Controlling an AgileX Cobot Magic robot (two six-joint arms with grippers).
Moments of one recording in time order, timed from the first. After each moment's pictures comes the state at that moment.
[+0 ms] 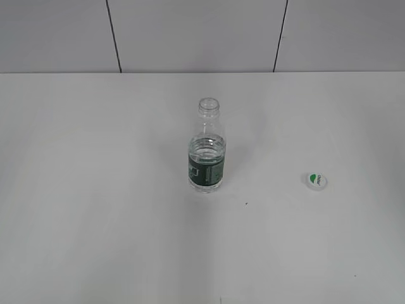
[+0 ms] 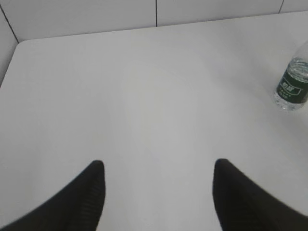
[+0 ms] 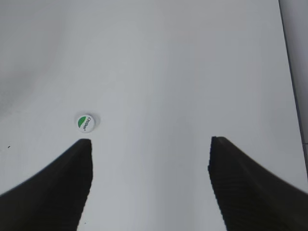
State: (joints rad) left arm -0.18 -0.01 -0.52 0.10 1.06 -0.05; right arm 0.04 1.12 -1.16 0.00 1.00 -0.12
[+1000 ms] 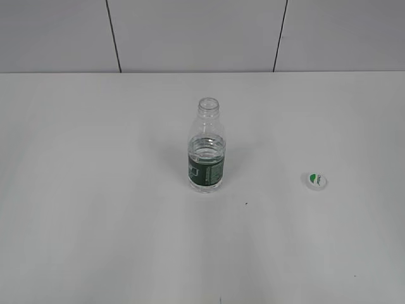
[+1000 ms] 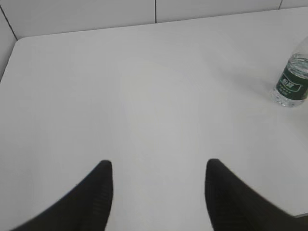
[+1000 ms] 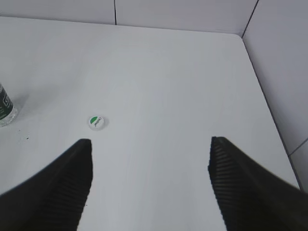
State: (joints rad) left arm -0.18 -0.01 -0.52 0.10 1.07 -0.05; right arm 0.04 0.23 -0.71 0.03 0.99 -0.19
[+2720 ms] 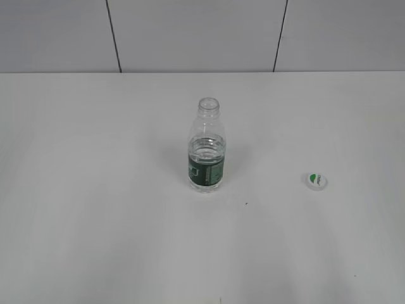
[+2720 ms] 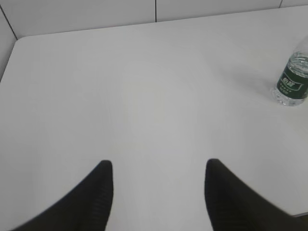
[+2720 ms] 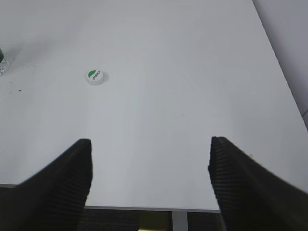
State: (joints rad) left arm -0.18 -0.01 -0.52 0.10 1.07 -0.05; right arm 0.04 -0.01 -0.52 0.02 1.10 -0.20
